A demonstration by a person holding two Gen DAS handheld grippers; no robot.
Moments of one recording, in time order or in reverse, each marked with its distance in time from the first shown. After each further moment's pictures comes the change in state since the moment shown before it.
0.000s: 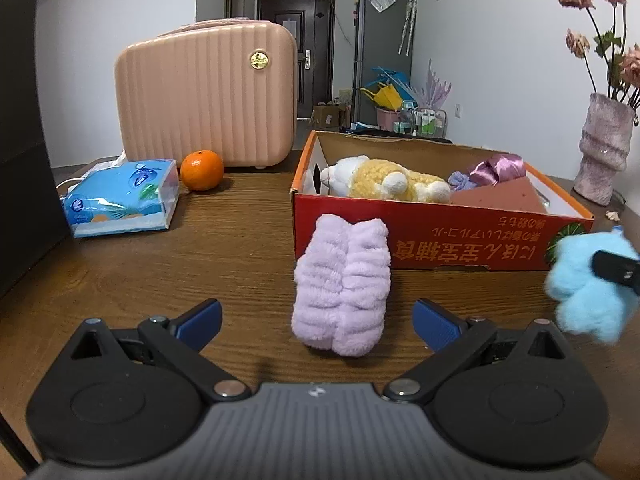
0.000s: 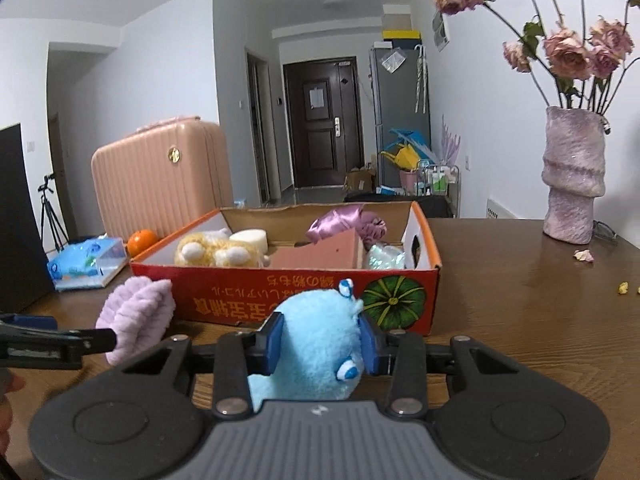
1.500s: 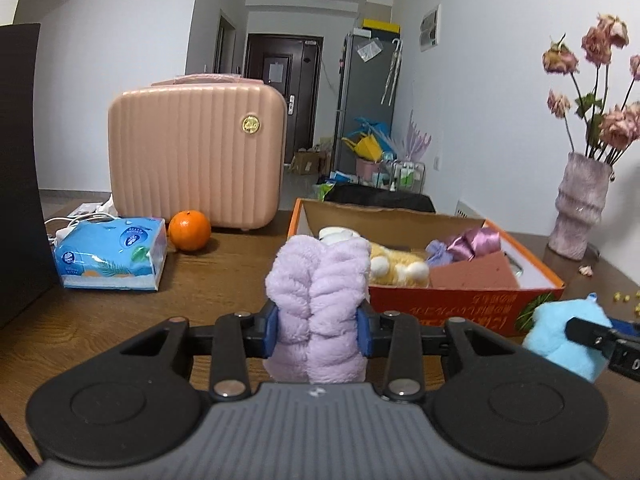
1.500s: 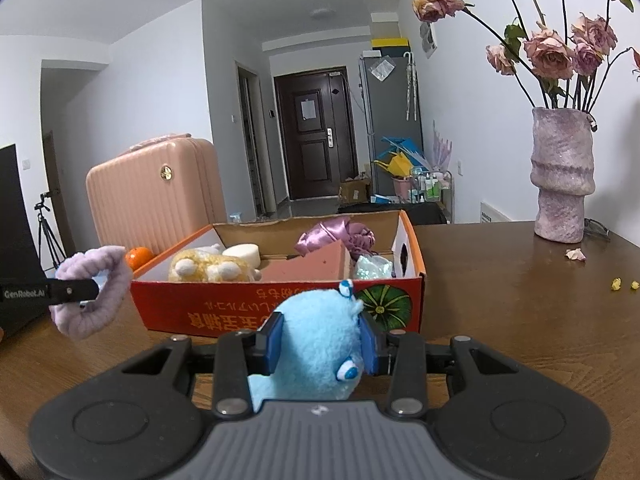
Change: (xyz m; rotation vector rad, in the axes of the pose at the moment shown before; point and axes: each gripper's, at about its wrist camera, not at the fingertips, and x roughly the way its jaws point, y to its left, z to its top) left arm -0.024 0.013 0.031 -0.048 -0.155 -0.092; right arm -0.004 -0.010 0.000 0.037 -0.037 -0.008
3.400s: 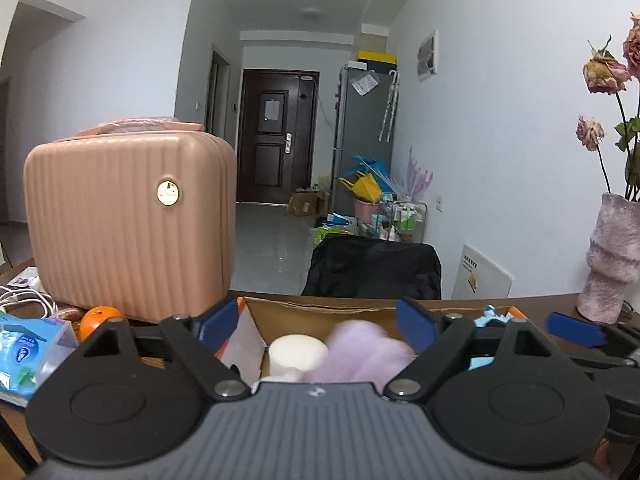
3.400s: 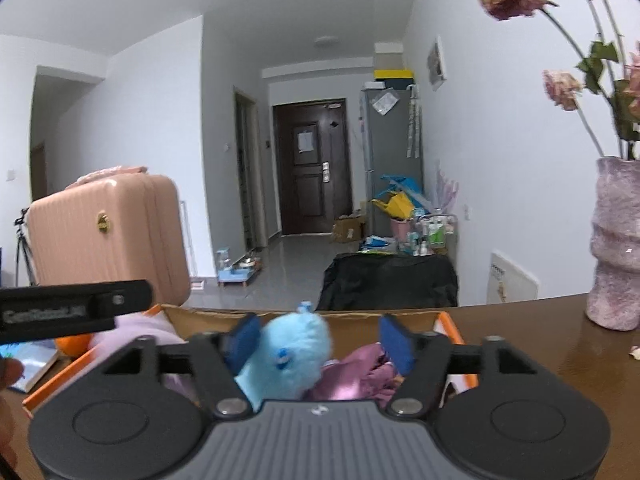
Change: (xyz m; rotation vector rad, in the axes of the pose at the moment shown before) left arm 0.142 -0.056 0.076 0.019 -0.122 0.018; right arm 0.164 0.007 0.083 -0.044 -0.112 -0.031
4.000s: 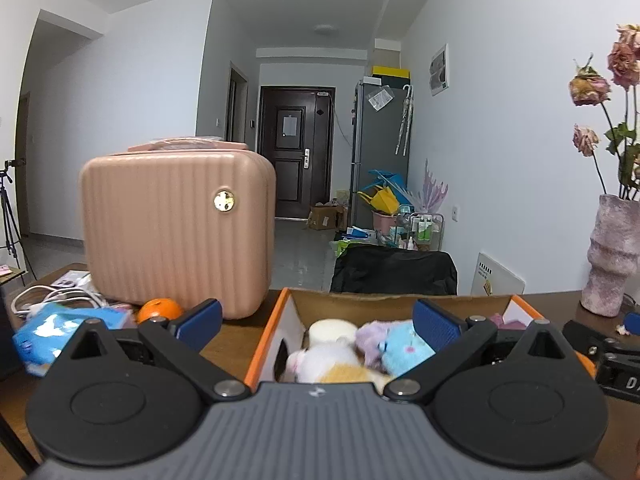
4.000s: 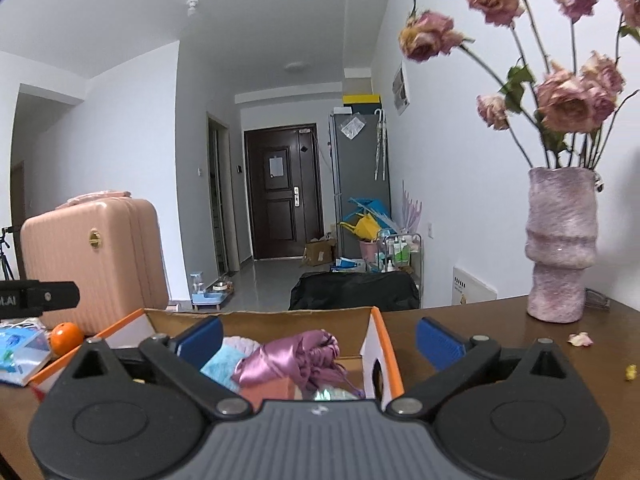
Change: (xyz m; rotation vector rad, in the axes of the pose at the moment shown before) left arm -0.080 0.016 -0.020 0.016 -0.049 0.060; right arm -0.070 -0.025 -0.020 0.022 -0.082 -0.089
